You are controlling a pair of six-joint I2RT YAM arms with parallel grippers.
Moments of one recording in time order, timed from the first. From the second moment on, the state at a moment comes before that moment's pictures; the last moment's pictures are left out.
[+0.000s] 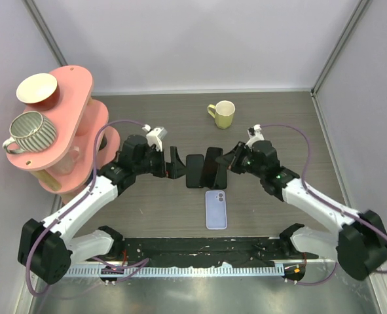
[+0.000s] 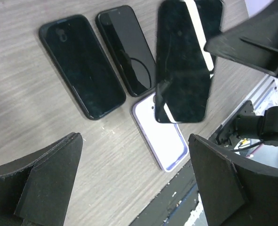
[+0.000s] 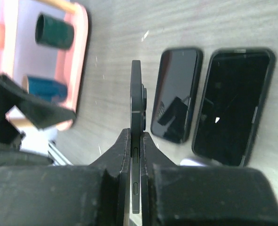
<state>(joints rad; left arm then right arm) -0.51 1.13 0.80 -0.25 0.39 -0.45 0.53 1.18 0.63 0.16 -0.16 0.88</state>
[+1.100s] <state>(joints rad) -0.75 1.04 0.54 -0.11 0.24 -0.66 0.55 0.97 0.51 -0.35 -0.33 0.72</state>
